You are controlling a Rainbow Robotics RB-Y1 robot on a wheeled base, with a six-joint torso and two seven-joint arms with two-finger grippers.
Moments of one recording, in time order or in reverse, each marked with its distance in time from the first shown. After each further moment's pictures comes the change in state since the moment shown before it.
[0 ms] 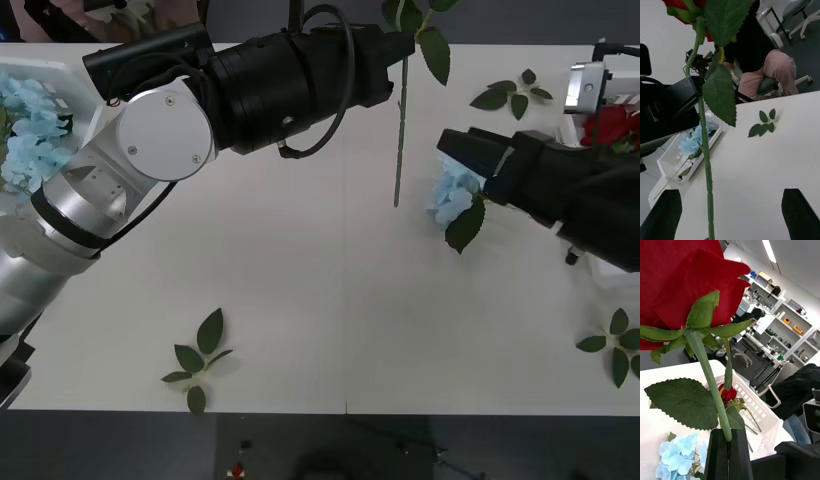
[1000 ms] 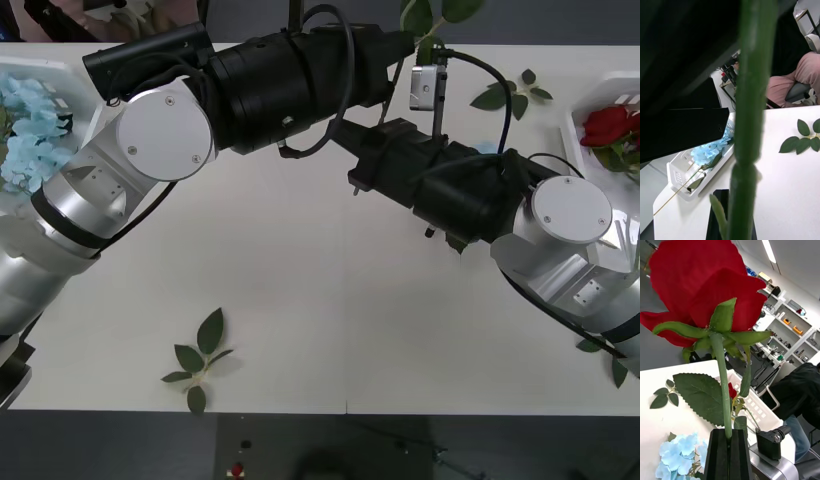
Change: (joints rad) right arm -0.278 0.463 0.157 0.323 0.310 0.104 0.005; left arm 0.000 0.000 0.000 0.000 0.000 0.000 0.000
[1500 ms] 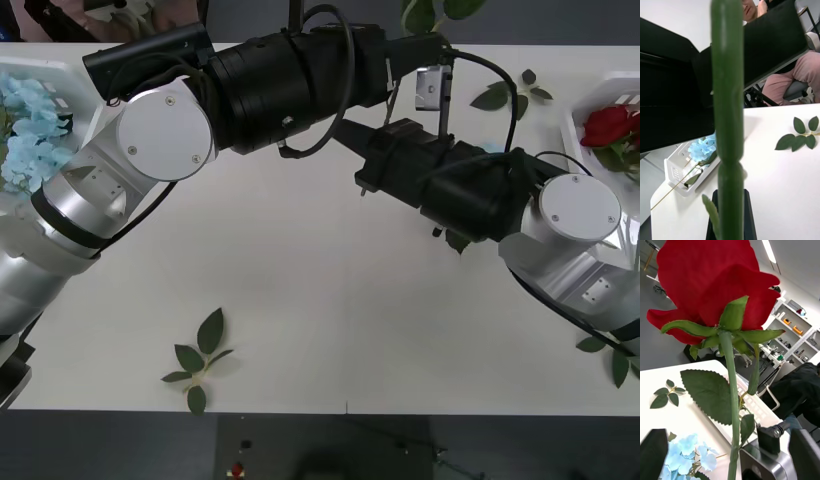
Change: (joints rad) right arm 0.000 -0.035 -0.002 0.000 -0.010 0.010 0.000; left arm 0.000 0.000 0.000 0.000 0.000 0.000 0.000
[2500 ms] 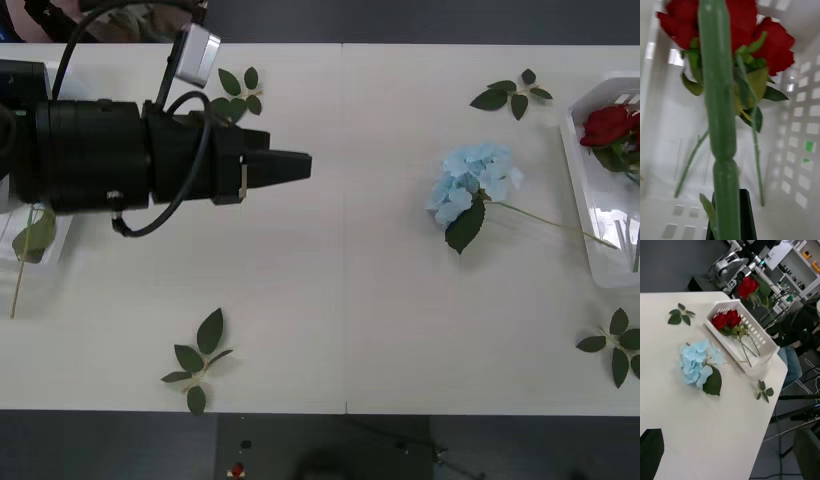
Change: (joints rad) right arm -0.100 -0.722 0.001 0.793 0.332 0.500 -0.267; left arm 0.162 0.654 -0.060 -0.380 0.381 0.079 0.000
